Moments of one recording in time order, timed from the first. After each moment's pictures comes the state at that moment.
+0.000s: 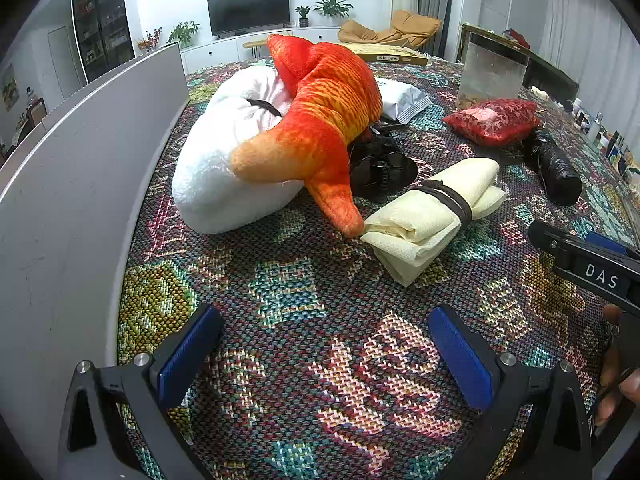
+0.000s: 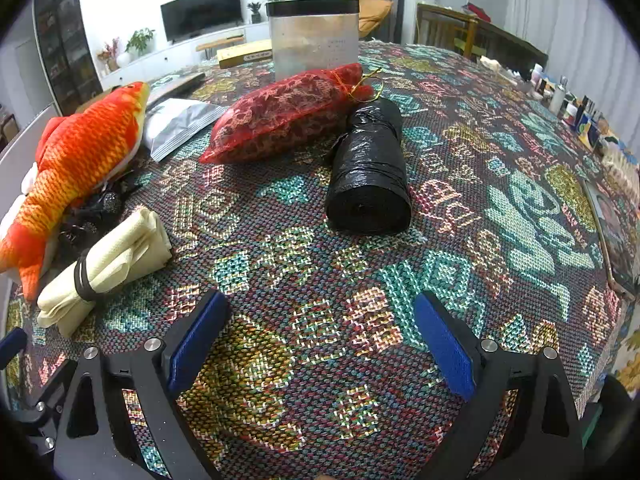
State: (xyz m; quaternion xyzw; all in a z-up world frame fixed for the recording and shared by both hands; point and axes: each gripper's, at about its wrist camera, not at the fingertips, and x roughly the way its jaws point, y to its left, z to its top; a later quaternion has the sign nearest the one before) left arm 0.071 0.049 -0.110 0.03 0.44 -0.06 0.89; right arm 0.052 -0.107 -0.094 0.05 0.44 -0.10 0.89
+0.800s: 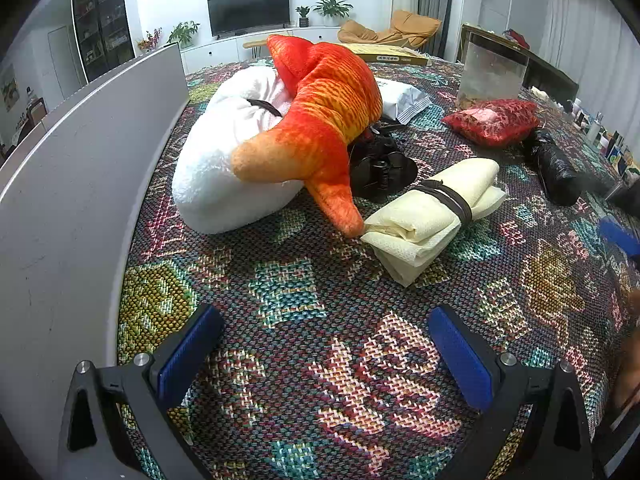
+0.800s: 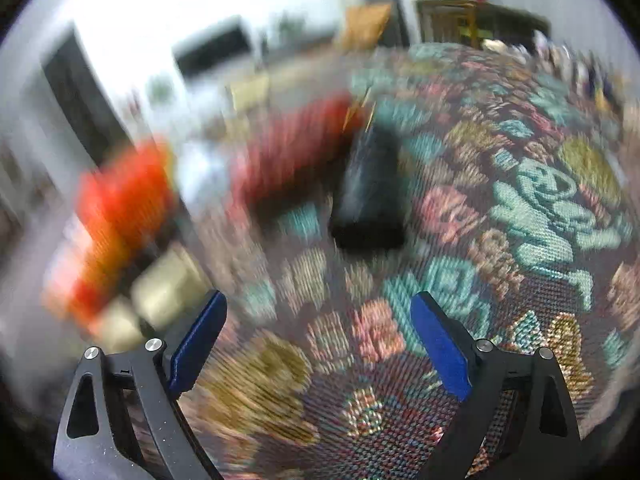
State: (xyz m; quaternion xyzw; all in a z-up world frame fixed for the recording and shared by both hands) left arm 0.070 0.049 -0.109 0.03 0.44 -0.06 0.89; right arm 0.013 -0.162 -0.063 0.23 0.31 -0.06 0.92
